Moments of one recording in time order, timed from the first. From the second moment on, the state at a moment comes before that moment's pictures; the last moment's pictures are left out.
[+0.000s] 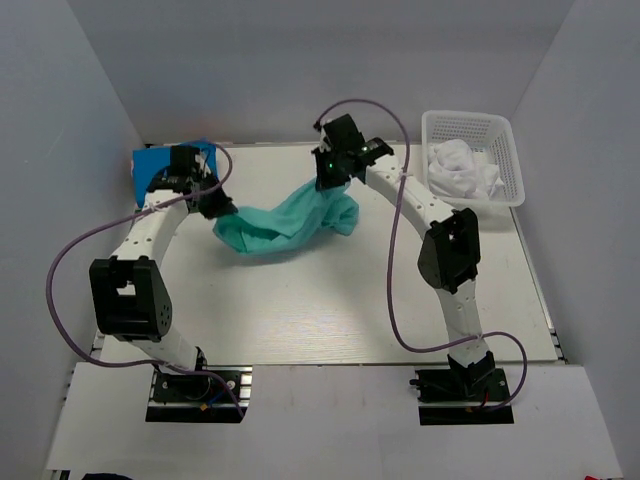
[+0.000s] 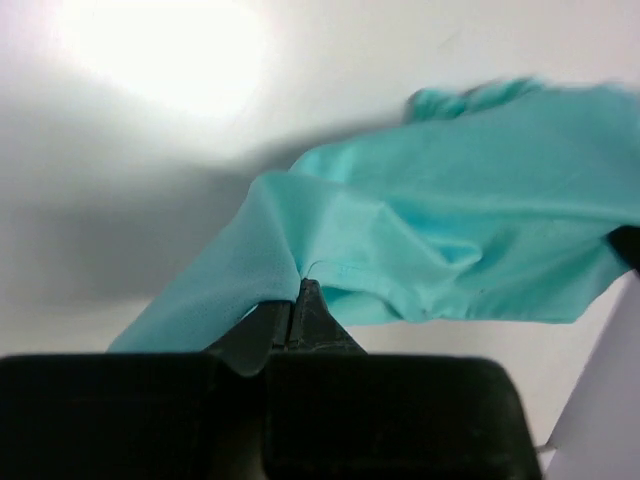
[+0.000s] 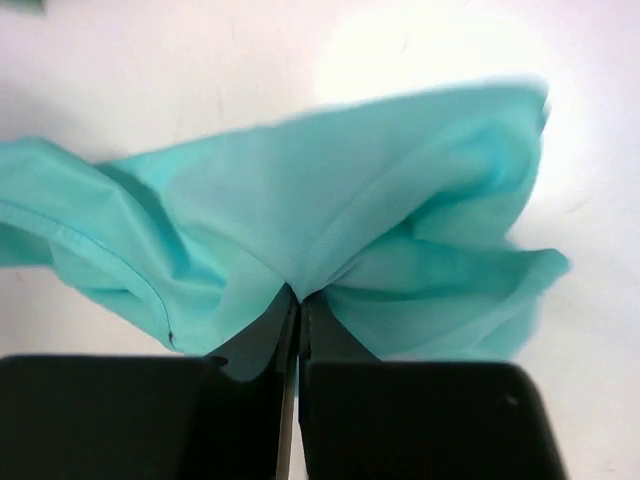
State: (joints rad) left arm -0.03 1.61 1.30 -0.64 0.22 -0.56; right arm 0.61 2.19 2.11 -0.77 -0.13 0.25
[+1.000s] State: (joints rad) left arm -0.05 1.39 1.07 -0.33 0.46 -0.56; right arm 0.43 1.50 1.18 -0.51 -0.19 0.30
